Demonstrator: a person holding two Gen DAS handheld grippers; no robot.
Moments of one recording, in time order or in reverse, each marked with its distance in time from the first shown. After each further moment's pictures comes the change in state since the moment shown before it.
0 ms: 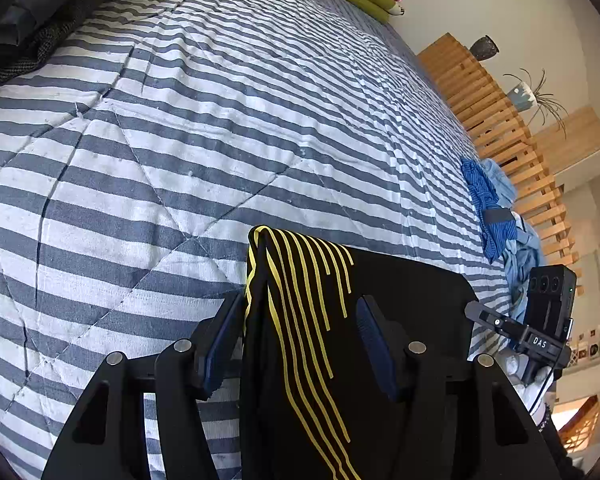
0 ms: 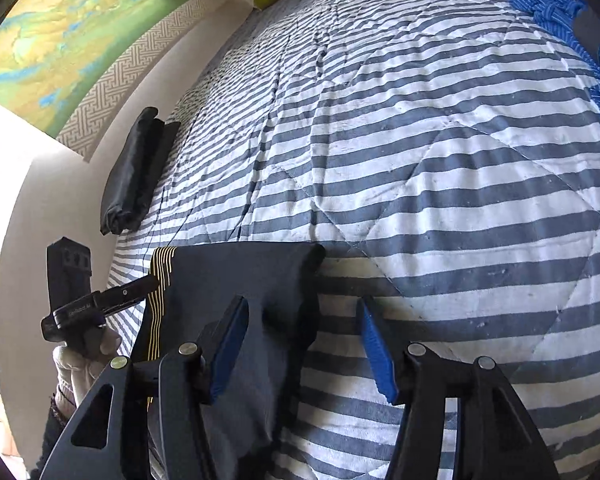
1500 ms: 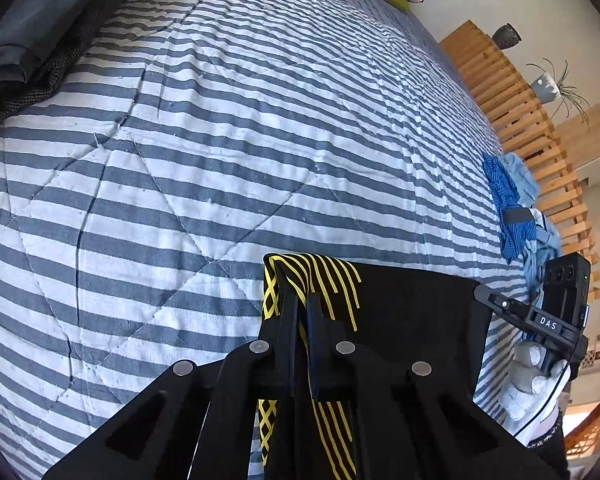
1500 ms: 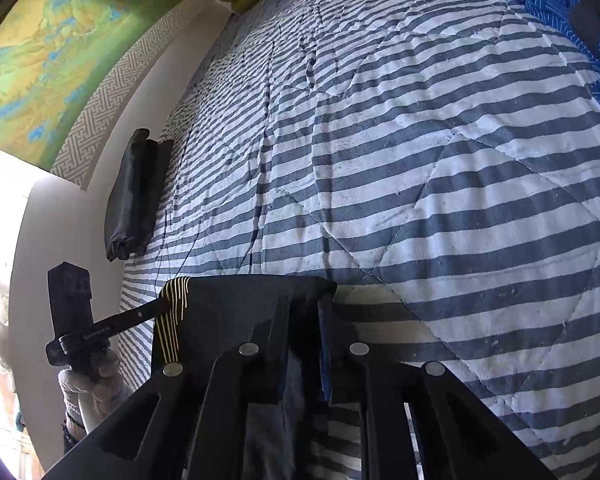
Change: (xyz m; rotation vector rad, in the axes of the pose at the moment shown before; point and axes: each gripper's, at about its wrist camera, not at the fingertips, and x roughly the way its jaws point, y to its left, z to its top) left arm -0.010 -0.006 0.022 -0.006 0.065 0.118; right arm -0.001 0.004 0.022 0.114 0.014 0.016
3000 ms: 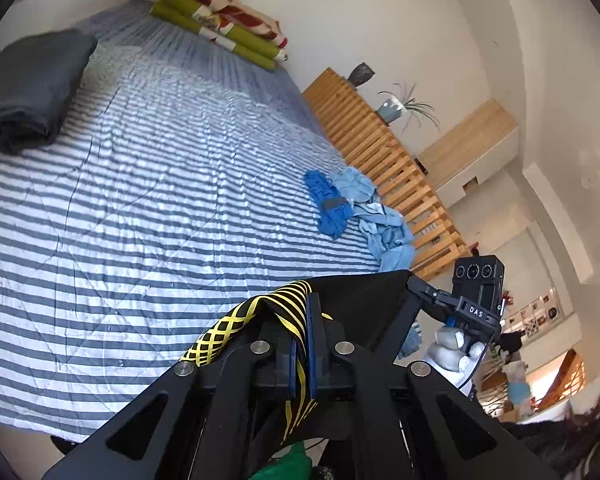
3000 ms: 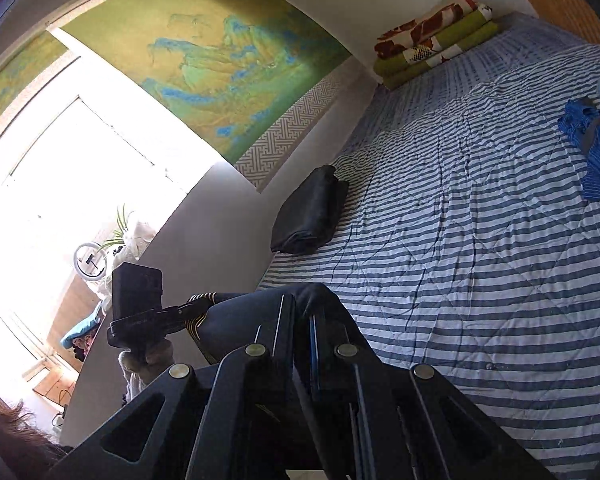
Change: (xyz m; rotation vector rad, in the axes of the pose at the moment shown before) left arm -0.220 -0.096 -0.163 0.150 -0.211 -0.382; right arm -0.202 0.102 -0.146 -0.265 -0.256 0.362
